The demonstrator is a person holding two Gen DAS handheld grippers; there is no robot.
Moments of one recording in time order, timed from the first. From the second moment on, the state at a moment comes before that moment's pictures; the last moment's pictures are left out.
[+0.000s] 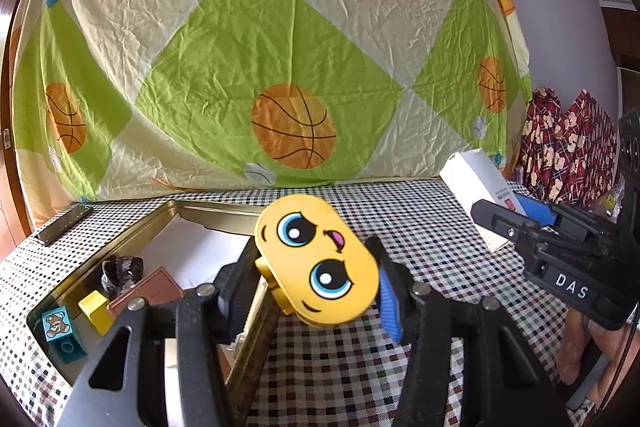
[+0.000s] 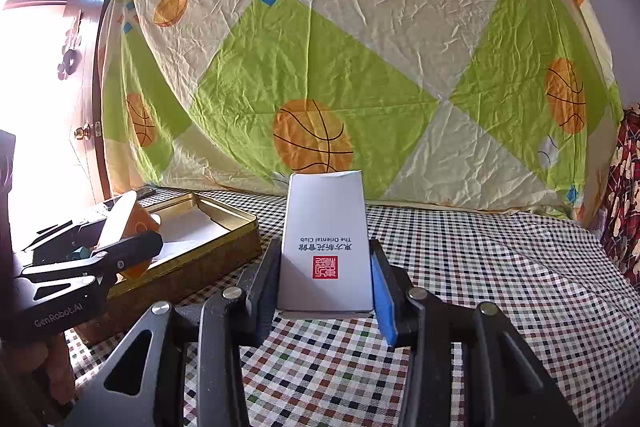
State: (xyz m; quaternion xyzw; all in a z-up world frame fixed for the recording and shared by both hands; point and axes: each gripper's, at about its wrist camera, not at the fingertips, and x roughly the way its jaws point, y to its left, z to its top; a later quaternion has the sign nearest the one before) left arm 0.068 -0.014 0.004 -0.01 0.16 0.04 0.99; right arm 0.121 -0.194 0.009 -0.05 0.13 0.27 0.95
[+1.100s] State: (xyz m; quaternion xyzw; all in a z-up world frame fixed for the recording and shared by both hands) left arm 0.046 0.024 0.005 -0.05 0.14 0.06 0.99; right arm 0.108 -0.149 0.005 -0.05 0.13 0.30 0.94
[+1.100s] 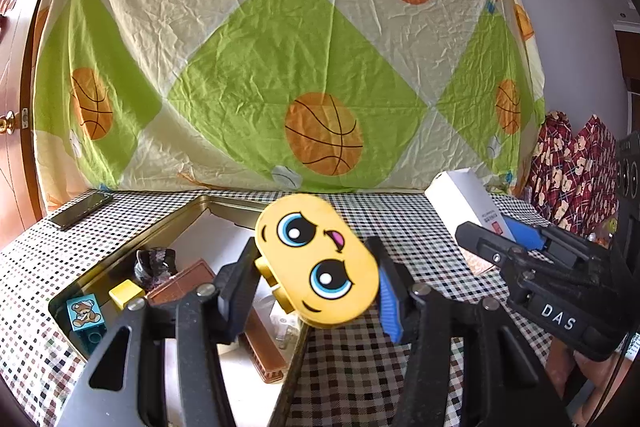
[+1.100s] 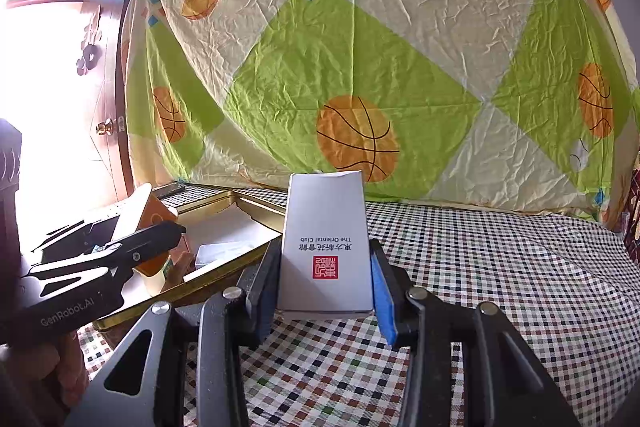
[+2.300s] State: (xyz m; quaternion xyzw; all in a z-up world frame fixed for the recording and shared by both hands) left arm 0.029 0.080 0.007 -0.08 0.14 0.10 0.98; right arm 0.082 -0.089 0.003 -0.08 0.13 0.34 0.93
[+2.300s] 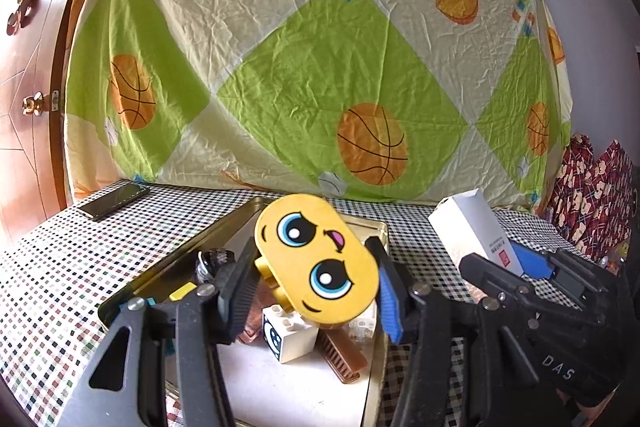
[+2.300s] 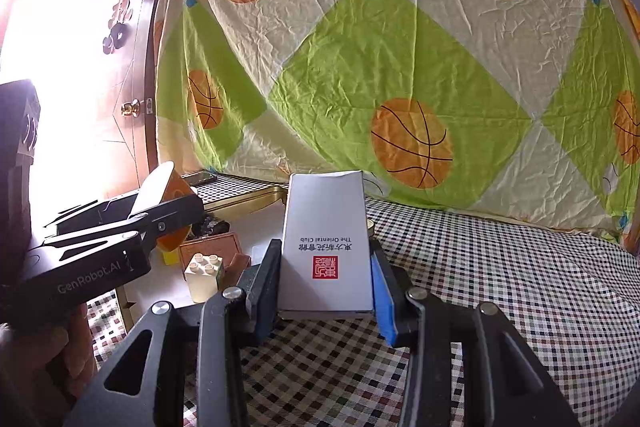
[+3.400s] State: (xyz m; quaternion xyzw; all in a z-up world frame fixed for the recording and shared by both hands) left arm 0.034 0.147 0.000 -0.07 0.21 0.15 0.96; right arm 0.110 -0.001 0.011 -0.11 0.20 0.37 0.90
